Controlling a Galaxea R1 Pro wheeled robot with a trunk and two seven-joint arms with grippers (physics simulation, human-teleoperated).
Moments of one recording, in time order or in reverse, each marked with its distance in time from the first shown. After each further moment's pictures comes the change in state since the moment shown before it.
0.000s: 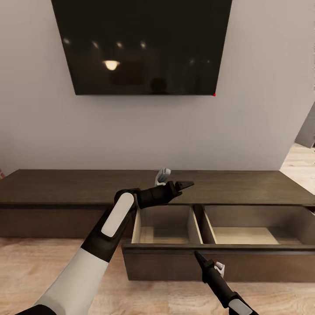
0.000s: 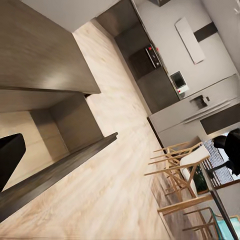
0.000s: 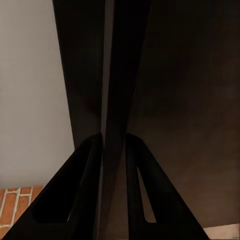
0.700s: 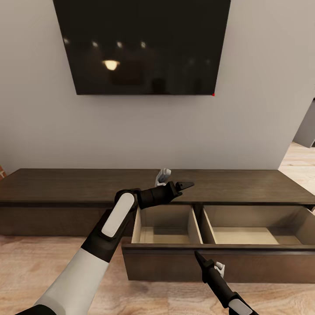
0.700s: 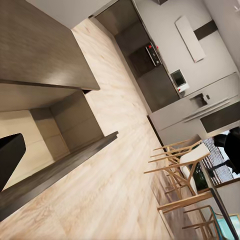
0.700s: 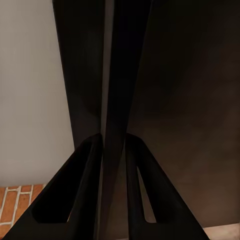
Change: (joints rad) left arm 0.000 0.000 -0.005 0.000 0.000 0.000 0.001; right arm 0.000 0.000 0.000 0.000 0.000 0.001 0.000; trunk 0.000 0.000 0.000
